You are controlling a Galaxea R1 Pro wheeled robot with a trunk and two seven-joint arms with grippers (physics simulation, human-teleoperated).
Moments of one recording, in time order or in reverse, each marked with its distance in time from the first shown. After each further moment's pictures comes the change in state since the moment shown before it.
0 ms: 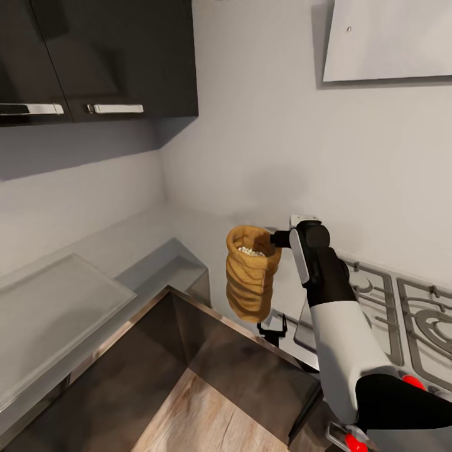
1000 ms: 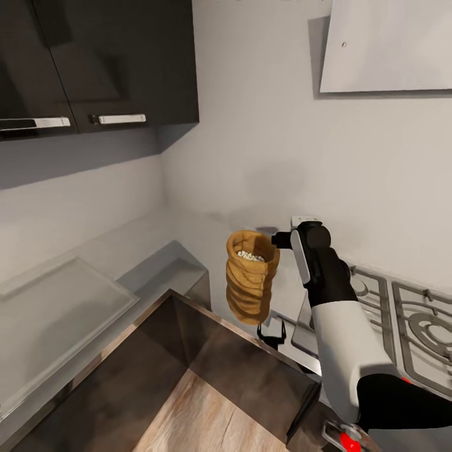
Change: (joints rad) left arm 0.000 0.000 0.000 0.000 -0.001 0.000 0.000; right arm 0.000 -0.009 -0.001 0.011 -0.002 0.000 -0.001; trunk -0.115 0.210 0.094
